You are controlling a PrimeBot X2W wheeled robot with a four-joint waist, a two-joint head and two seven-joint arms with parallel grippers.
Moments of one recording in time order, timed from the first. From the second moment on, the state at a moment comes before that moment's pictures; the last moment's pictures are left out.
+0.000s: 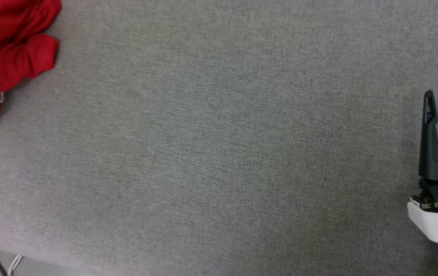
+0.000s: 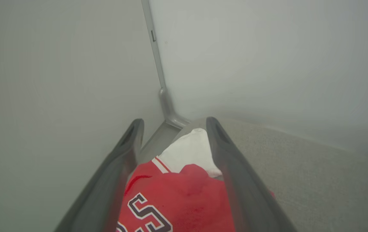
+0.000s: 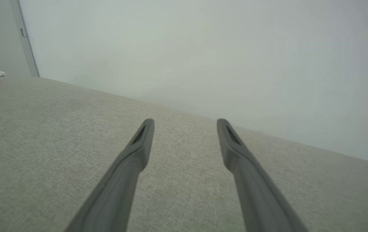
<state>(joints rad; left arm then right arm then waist) -1.01 0.62 0.17 0.67 -0.54 -0.13 0.10 -0.12 -0.10 -0.11 -0.35 -0.16 0.13 -0.26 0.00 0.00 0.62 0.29</state>
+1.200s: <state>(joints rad) -0.92 0.84 -0.27 0.63 -1.02 -0.13 0.59 -0.16 -0.14 -0.09 -0.35 -0.15 0.13 -0.26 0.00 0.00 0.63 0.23</state>
